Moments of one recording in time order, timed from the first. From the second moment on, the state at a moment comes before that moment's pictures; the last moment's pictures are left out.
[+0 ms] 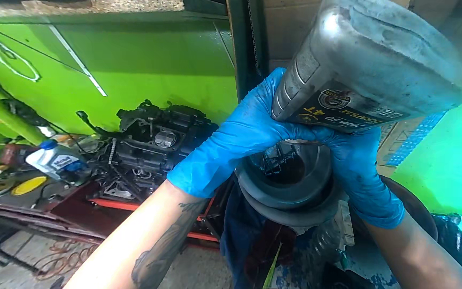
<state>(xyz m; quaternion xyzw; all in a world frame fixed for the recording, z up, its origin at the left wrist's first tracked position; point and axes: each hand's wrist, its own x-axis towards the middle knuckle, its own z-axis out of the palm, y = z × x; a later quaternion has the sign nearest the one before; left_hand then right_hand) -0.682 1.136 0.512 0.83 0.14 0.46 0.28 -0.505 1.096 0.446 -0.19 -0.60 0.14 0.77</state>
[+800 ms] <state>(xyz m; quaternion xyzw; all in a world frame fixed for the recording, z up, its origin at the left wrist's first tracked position) -0.680 1.257 0.428 0.84 0.04 0.48 0.24 -0.507 1.098 0.442 -0.20 -0.60 0.14 0.76</state>
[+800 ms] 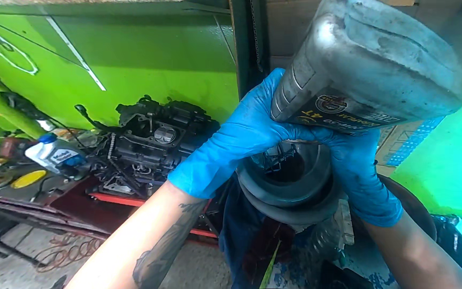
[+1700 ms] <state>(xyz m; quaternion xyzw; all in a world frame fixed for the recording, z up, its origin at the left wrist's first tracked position) -0.654 1.190 0.405 0.81 0.04 0.47 0.36 -0.475 1.076 0.414 -0.28 -0.60 0.12 0.74</state>
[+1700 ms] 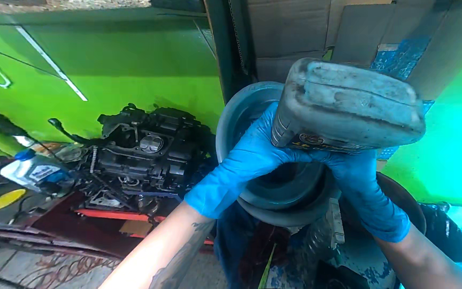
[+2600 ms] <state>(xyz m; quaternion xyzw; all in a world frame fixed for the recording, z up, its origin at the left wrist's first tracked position) -0.663 1.256 0.433 0.82 0.03 0.47 0.32 -0.425 1.134 0.391 -0.19 -0.62 0.09 0.76</state>
